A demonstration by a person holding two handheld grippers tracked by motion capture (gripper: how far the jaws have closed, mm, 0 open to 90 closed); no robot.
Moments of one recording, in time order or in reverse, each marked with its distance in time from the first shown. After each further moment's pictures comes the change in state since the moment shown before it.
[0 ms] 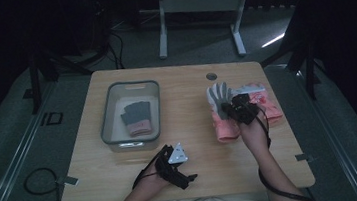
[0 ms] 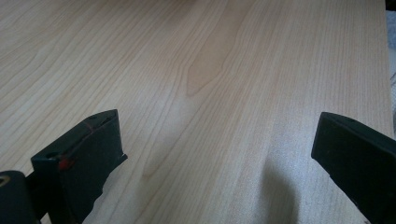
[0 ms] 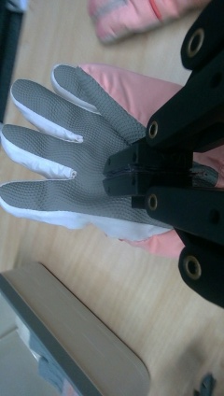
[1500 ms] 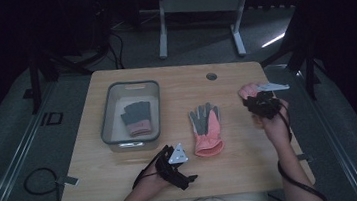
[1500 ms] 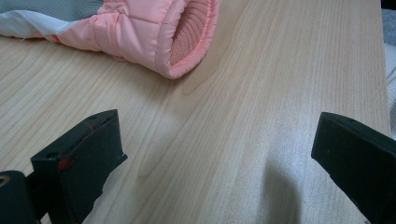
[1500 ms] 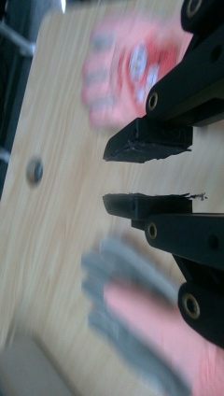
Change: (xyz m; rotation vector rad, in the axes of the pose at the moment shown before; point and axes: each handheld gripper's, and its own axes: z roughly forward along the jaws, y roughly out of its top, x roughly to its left) left arm 0.000 -0.001 0.001 0.013 -0.018 0.011; right arm -0.101 -0.018 -0.001 -0.050 -0.096 -0.024
